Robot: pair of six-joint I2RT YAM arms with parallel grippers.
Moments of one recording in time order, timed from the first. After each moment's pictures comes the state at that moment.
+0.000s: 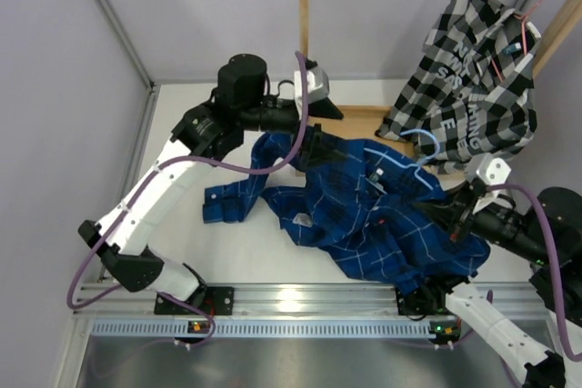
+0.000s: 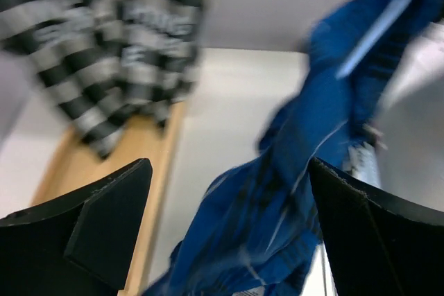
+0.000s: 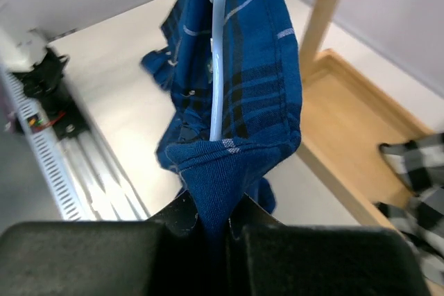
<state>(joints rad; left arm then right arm) -0.74 1.48 1.82 -0.59 0.86 0.20 0.46 0.52 1.29 -0.95 -0.48 -0.11</state>
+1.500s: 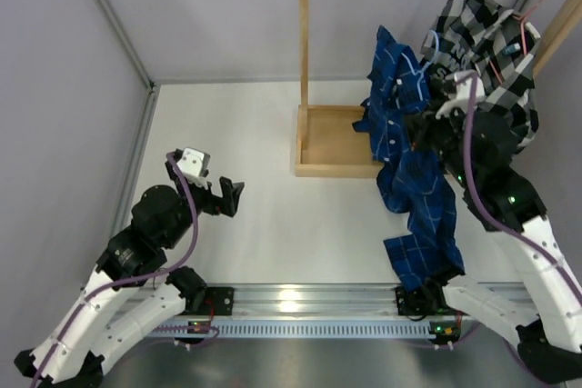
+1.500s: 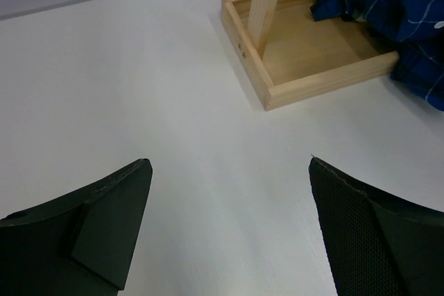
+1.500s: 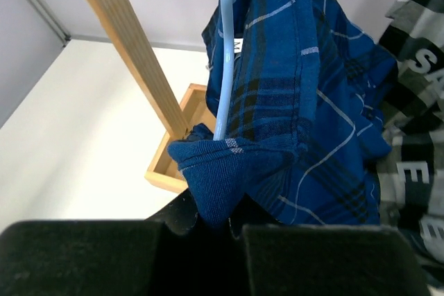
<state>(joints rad) -0.68 0.50 0.84 -0.54 -0.25 -0.11 0.46 0.84 1.21 -0.49 0.13 0.16</state>
